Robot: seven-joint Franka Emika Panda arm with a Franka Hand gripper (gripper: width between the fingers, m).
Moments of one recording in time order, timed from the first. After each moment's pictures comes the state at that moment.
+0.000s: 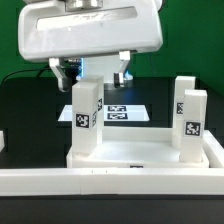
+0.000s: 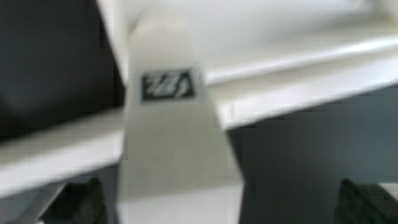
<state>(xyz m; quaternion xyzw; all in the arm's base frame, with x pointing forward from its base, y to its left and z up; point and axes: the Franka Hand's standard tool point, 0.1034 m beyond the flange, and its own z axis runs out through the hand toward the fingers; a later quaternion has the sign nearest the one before) 0.618 -0.053 0.128 -0.98 0.14 -0.09 0.05</state>
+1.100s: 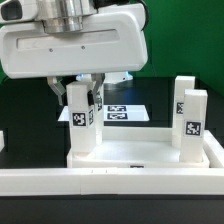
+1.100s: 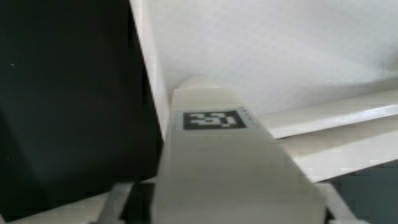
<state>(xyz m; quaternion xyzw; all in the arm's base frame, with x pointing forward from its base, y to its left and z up) 0.613 -0.072 0.109 -0.99 0.15 0.00 0.06</state>
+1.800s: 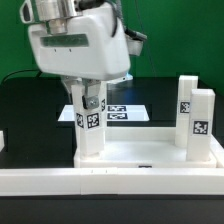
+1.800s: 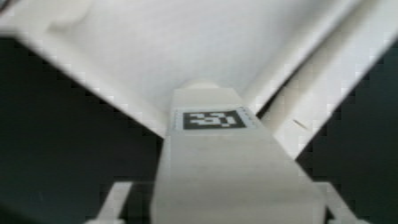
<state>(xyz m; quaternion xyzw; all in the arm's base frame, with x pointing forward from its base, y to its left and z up) 0.622 -0.066 0.107 -0.80 0.59 0.00 0.09</state>
